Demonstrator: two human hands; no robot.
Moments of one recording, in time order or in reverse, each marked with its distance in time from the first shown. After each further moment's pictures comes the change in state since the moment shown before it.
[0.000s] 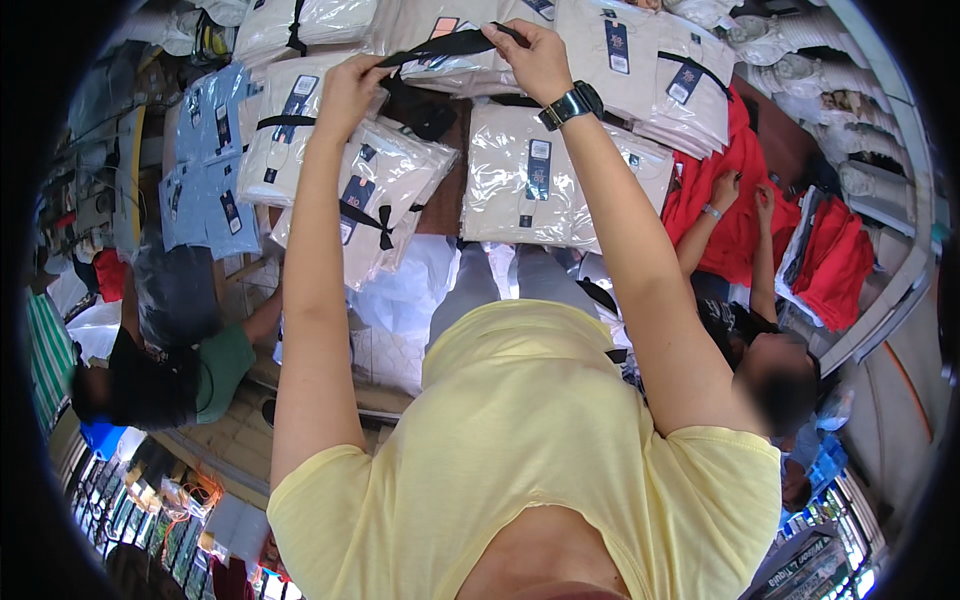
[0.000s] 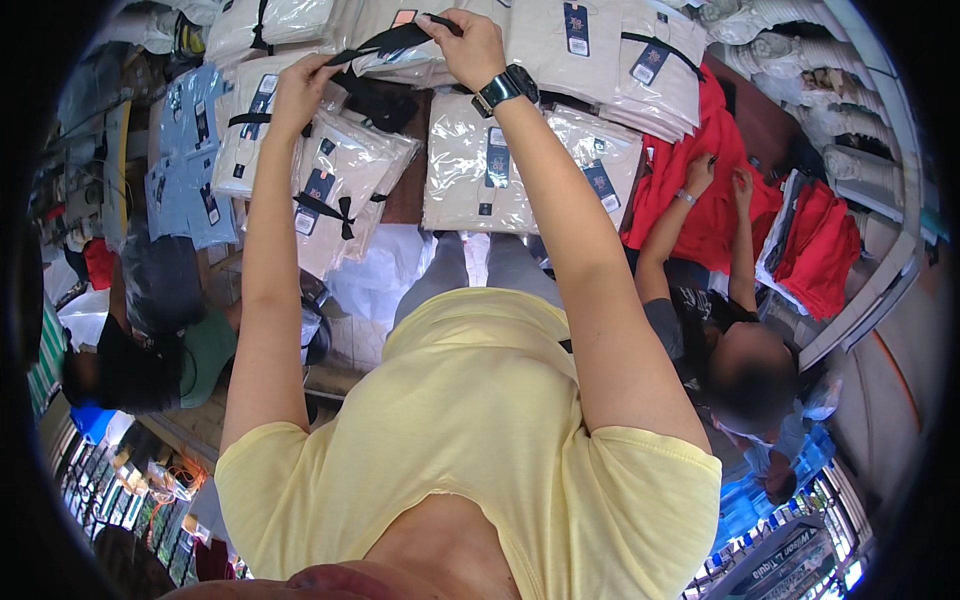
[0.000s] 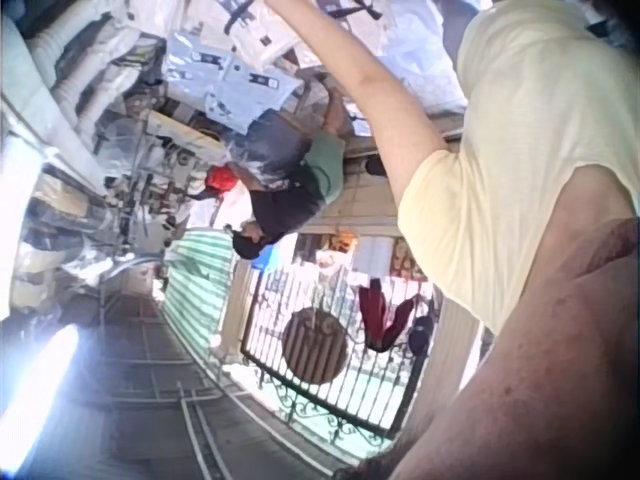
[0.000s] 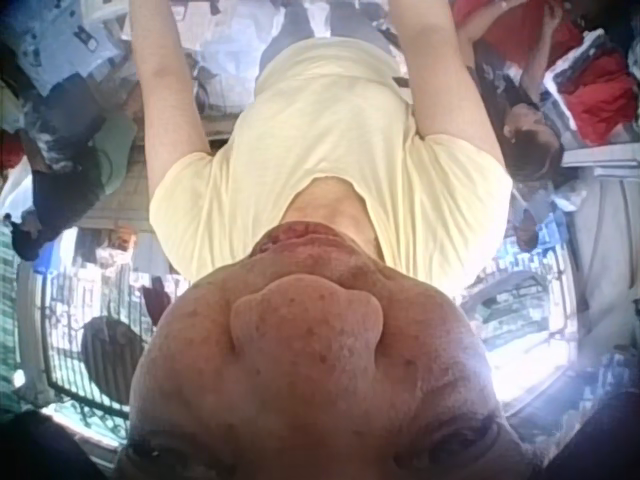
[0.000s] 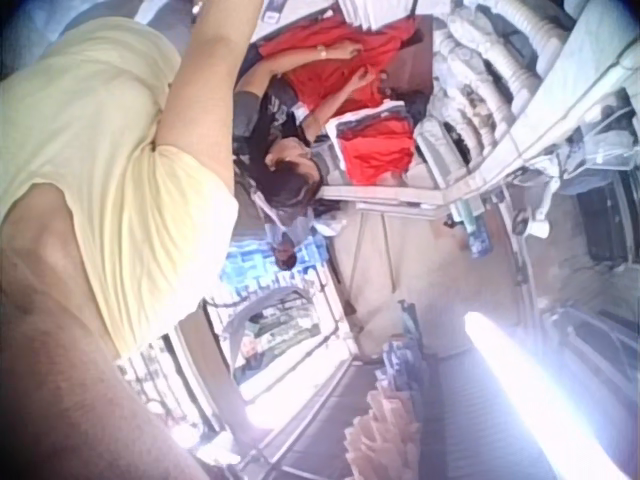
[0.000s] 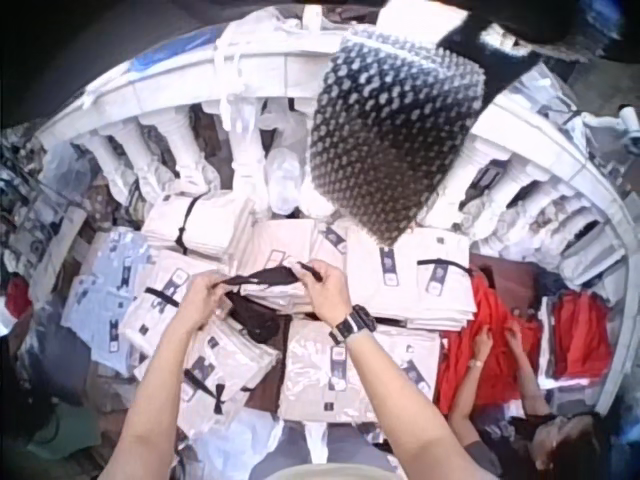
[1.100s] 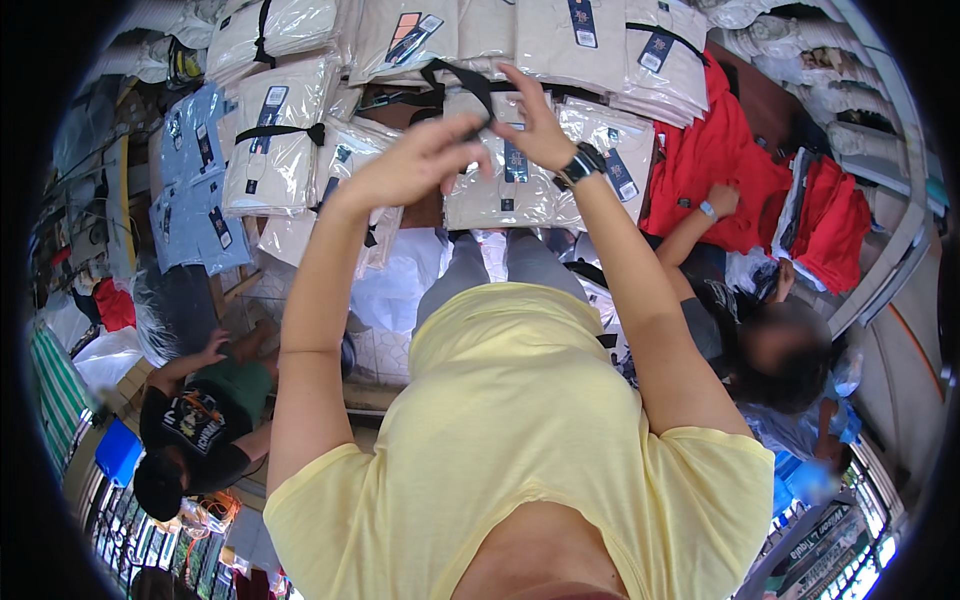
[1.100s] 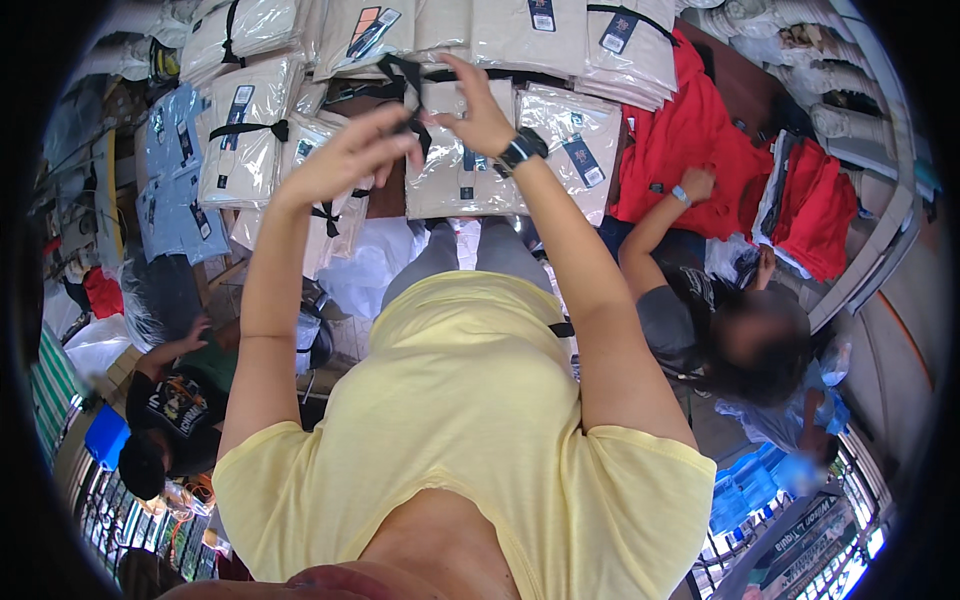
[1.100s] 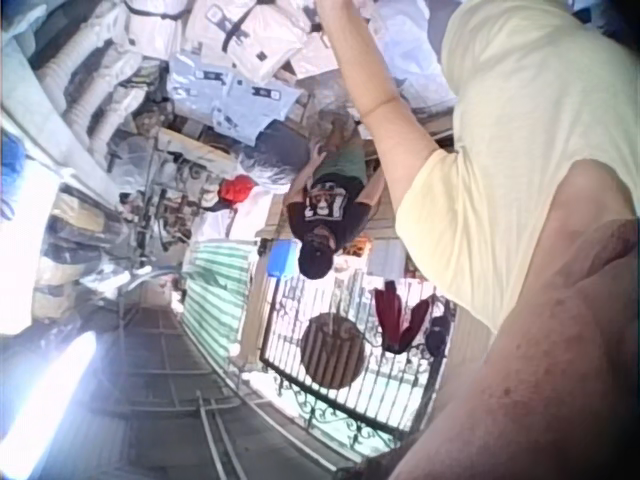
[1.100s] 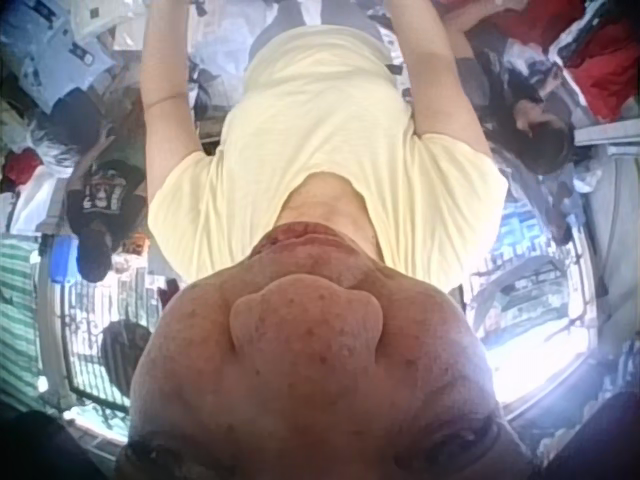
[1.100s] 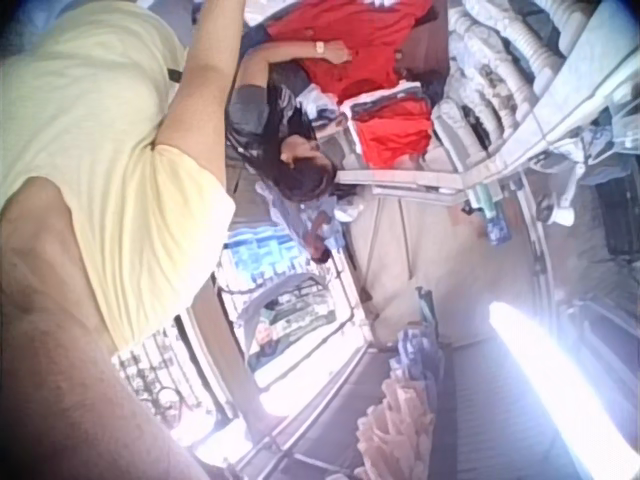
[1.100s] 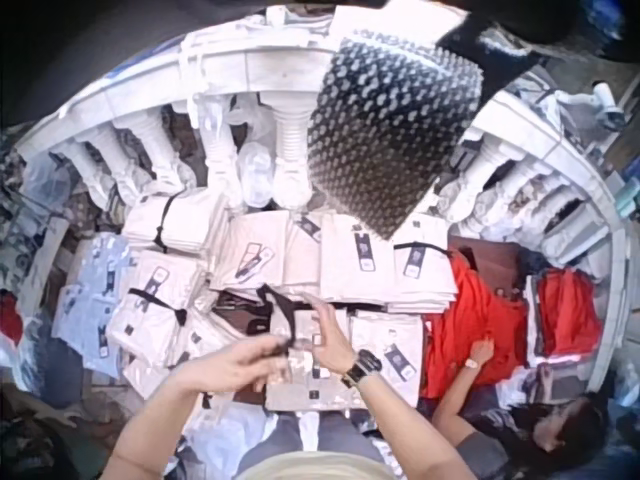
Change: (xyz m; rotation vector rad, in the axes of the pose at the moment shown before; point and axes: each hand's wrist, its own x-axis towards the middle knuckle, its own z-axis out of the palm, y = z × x) left_hand -0.046 0.180 0.013 -0.667 -0.901 -0.235; right_hand -0.113 0.017 -0.048 0.059 -0.164 -0.078
